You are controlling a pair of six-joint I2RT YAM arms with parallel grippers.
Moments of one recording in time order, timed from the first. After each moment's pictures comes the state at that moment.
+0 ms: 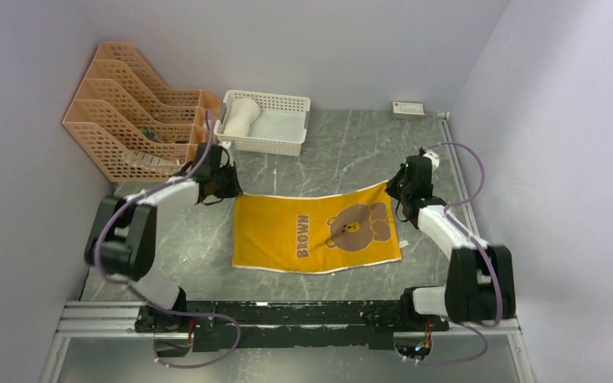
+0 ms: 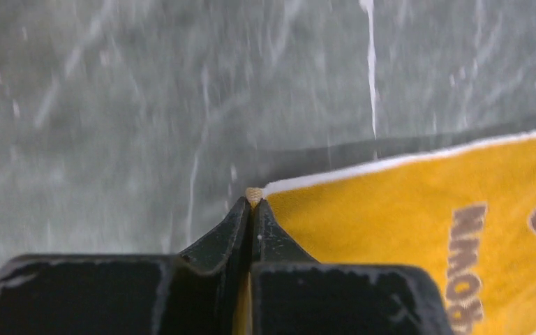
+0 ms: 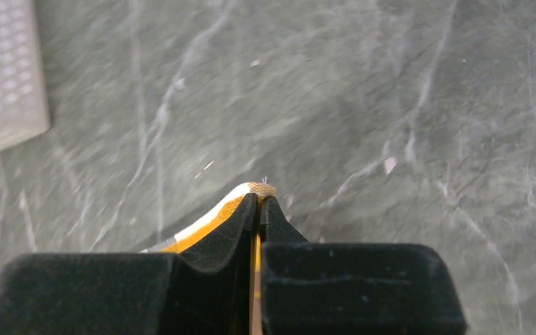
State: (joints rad) left arm -0.27 1.54 0.84 -0.14 0.16 -0.30; right arm 0.09 1.24 0.66 0.00 0.11 0.51
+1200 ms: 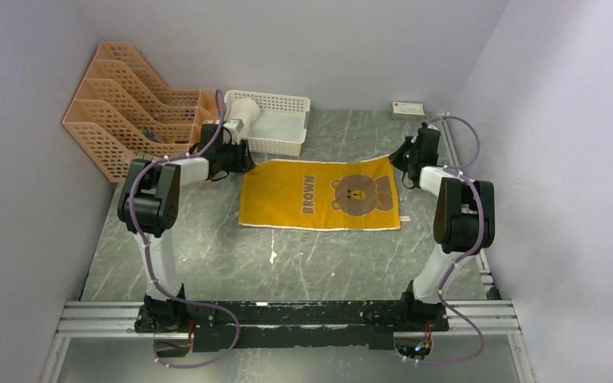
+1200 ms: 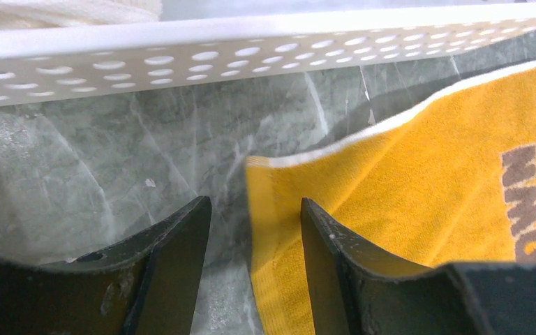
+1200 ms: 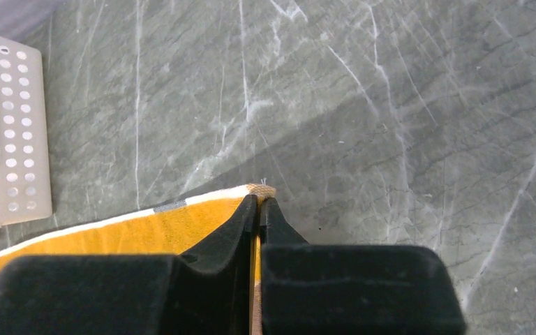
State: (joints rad) left arm -0.19 2.02 1.20 0.12 0.31 -0.13; right arm -0.09 1.83 1.04 0.21 -0.15 0.45
